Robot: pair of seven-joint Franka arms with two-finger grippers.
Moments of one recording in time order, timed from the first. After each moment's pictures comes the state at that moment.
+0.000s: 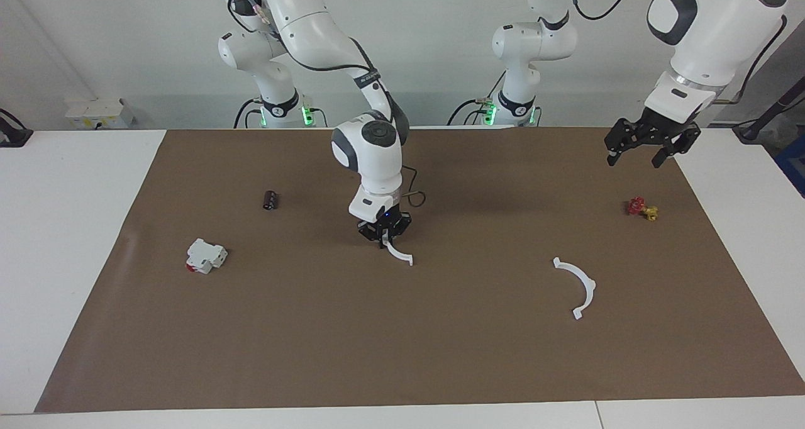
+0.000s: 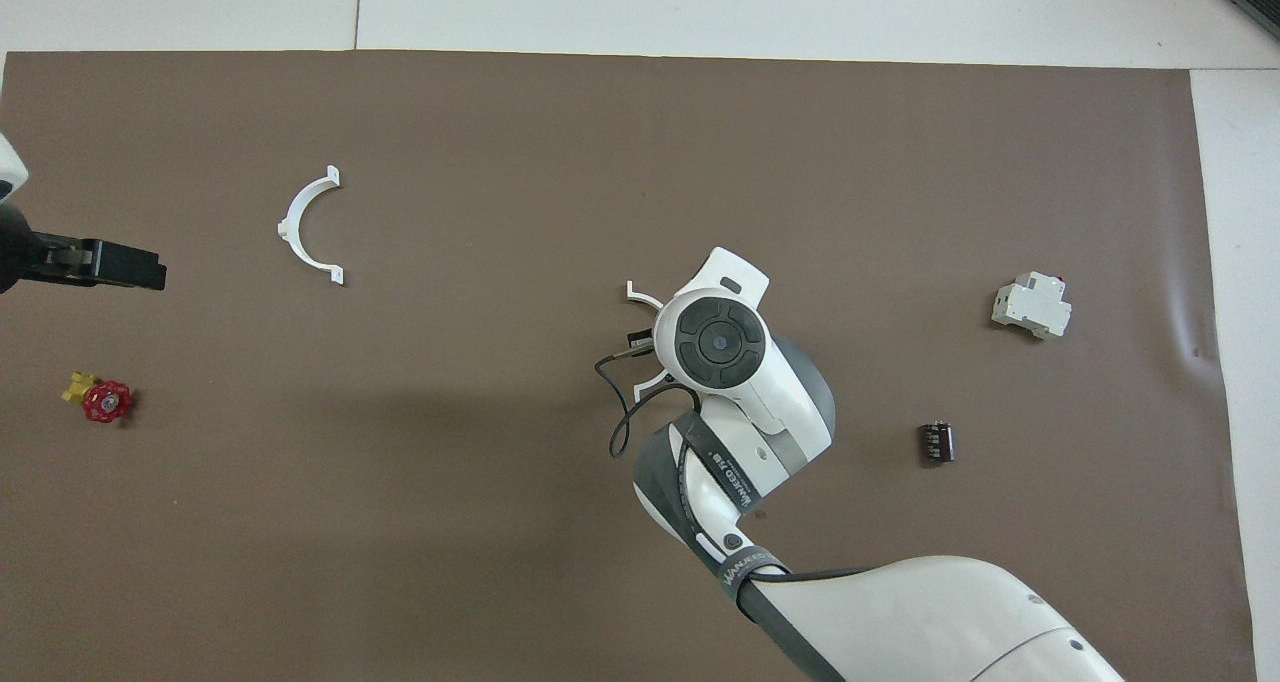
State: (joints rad) left arm -0.05 -0.01 0.05 -1.77 -0.02 1.83 0.14; right arm 0.62 0.43 -0.07 -1.90 -0.09 2.48 0.42
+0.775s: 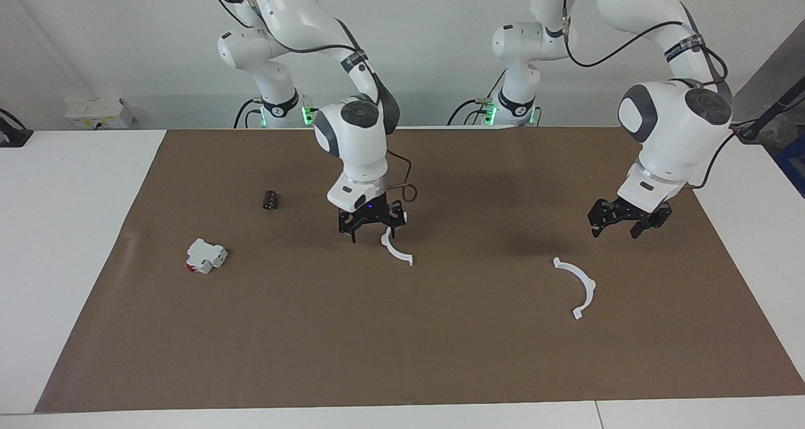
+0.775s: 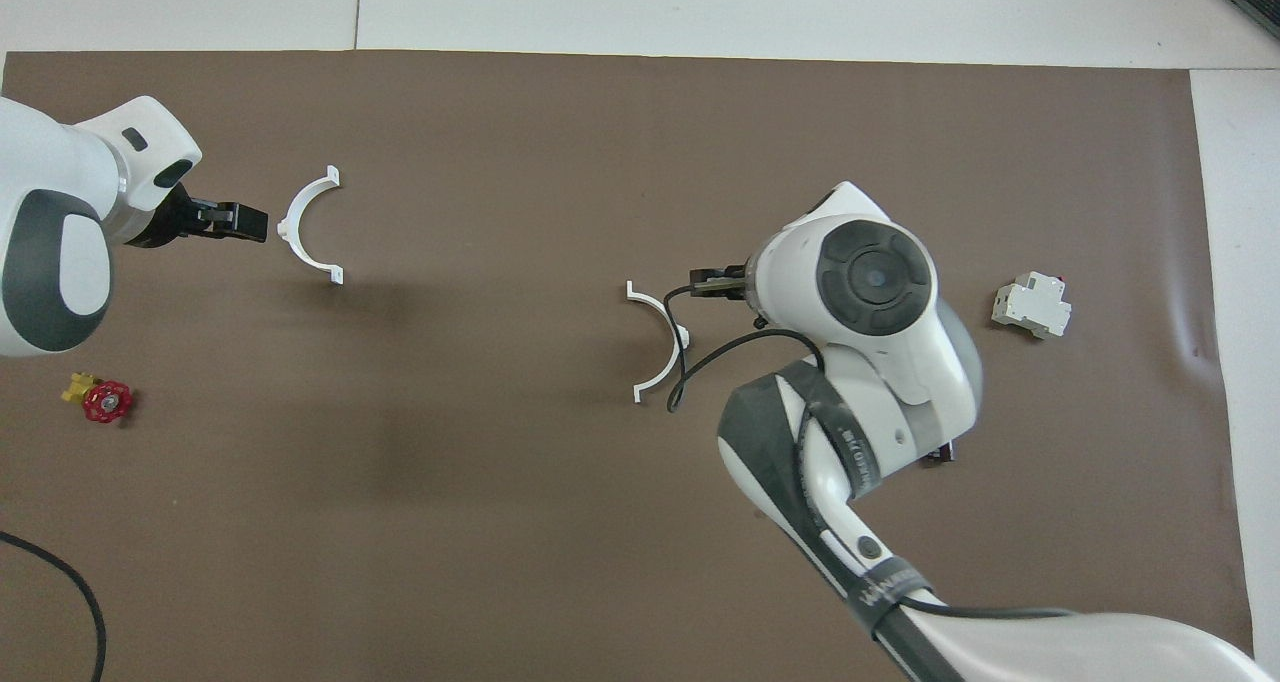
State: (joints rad) left arm -0.05 0.29 0.04 -1.79 -0.05 2.21 0.14; right arm 0.46 0.18 -0.08 -1.87 -0.06 2.25 0.47
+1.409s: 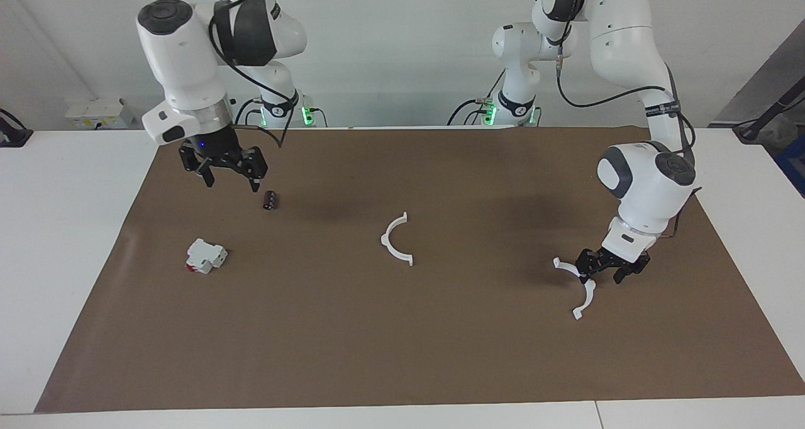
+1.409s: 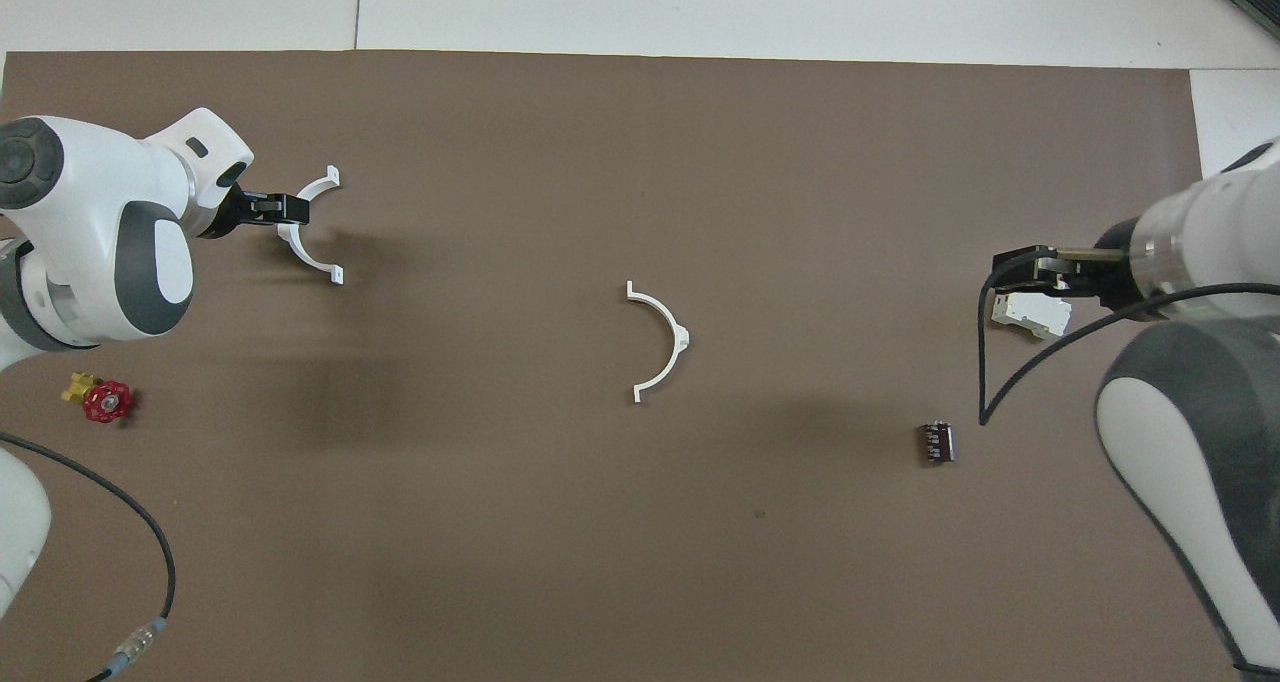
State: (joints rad) left arm -0.05 0.44 0.04 -1.80 -0.10 2.45 0.14; right arm 0.15 -0.06 -0.09 -1.82 -0.06 1.82 0.20
